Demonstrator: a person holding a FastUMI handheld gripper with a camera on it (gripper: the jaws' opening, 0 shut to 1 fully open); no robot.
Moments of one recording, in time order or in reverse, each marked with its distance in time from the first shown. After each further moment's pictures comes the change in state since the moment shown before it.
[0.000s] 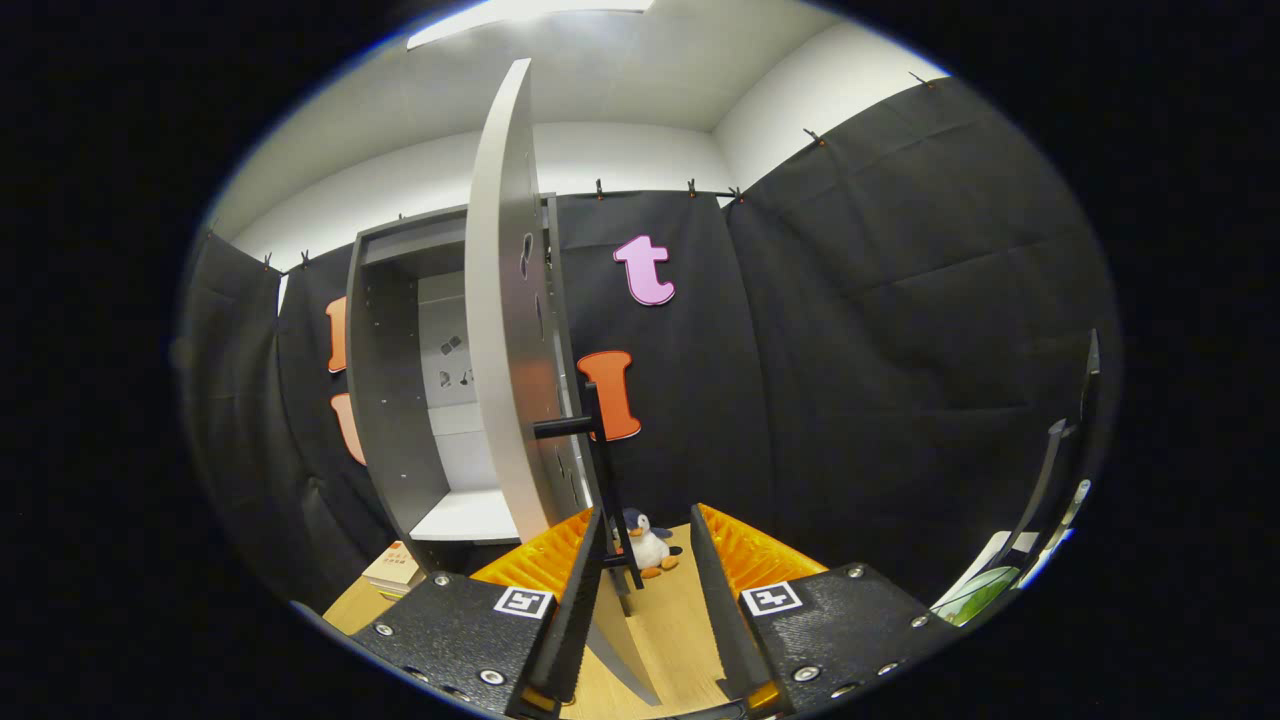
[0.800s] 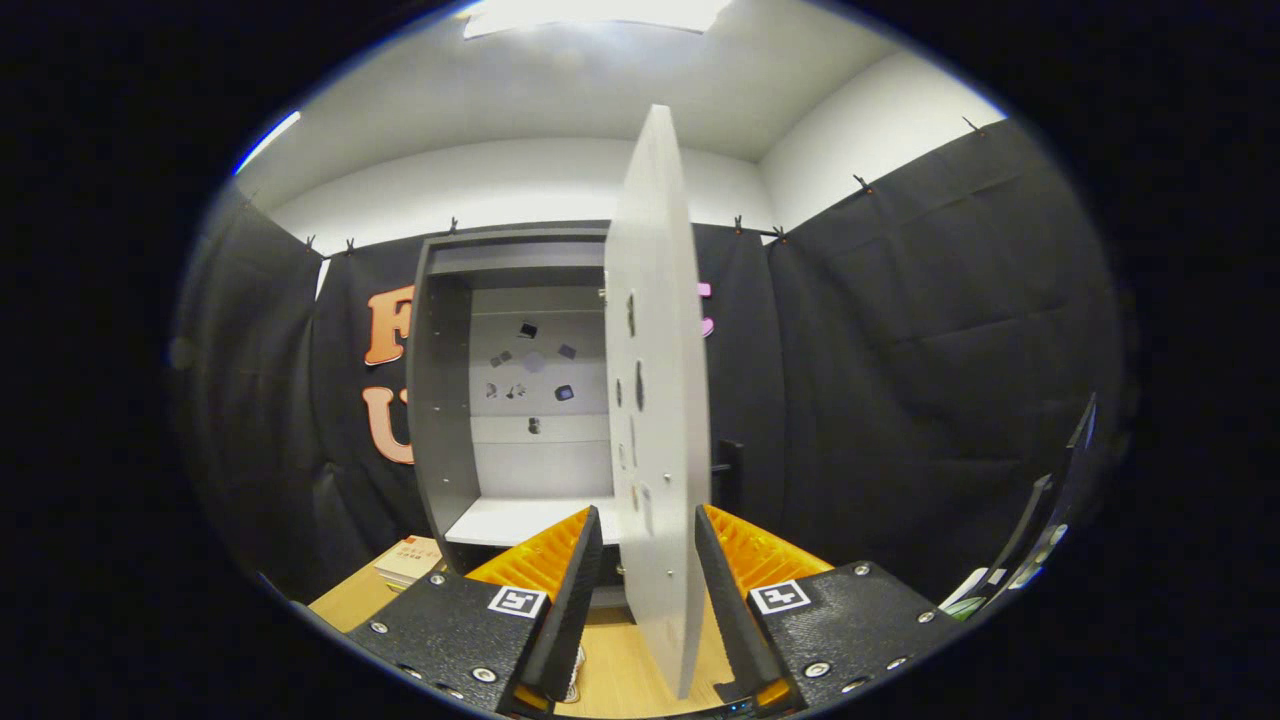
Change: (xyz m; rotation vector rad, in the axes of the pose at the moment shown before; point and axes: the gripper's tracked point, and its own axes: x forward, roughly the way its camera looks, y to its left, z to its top) arm -0.066 0.095 0.040 -0.106 -0.065 0.114
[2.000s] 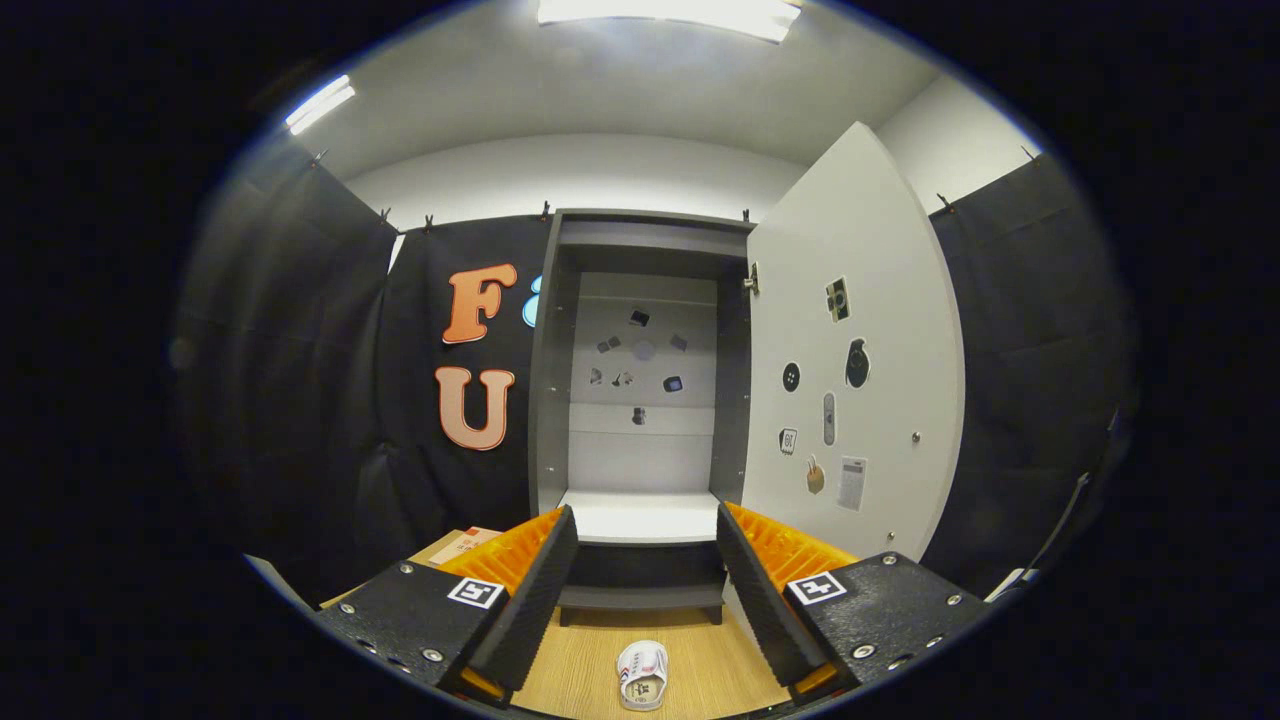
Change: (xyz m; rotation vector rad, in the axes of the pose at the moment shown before) arm 0.003 0.156 -0.049 -0.057 0.011 0.129
